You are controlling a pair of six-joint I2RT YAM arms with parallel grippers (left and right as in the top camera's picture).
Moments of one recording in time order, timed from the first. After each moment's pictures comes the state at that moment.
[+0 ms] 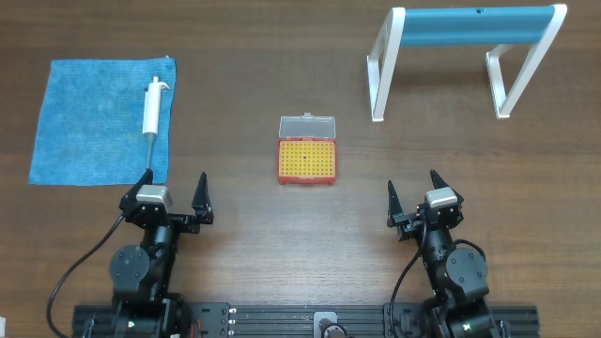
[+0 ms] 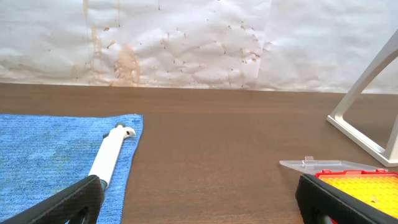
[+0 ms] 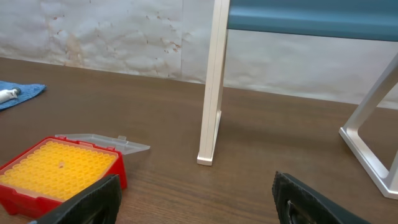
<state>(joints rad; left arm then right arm) -0.02 0.01 0.01 -0.07 0.07 -0.08 0.29 0.02 0.01 -0.06 0.05 -0.04</state>
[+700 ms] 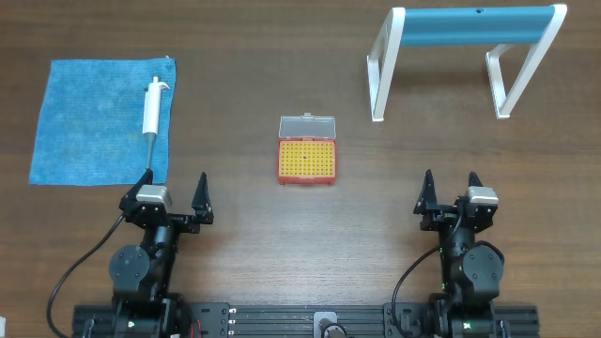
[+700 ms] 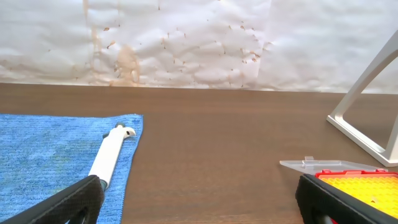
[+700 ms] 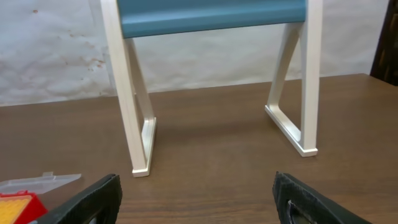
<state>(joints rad) -0.02 0.01 0.01 -0.07 0.07 -0.08 0.00 0.01 0.01 -0.06 0.05 0.07</state>
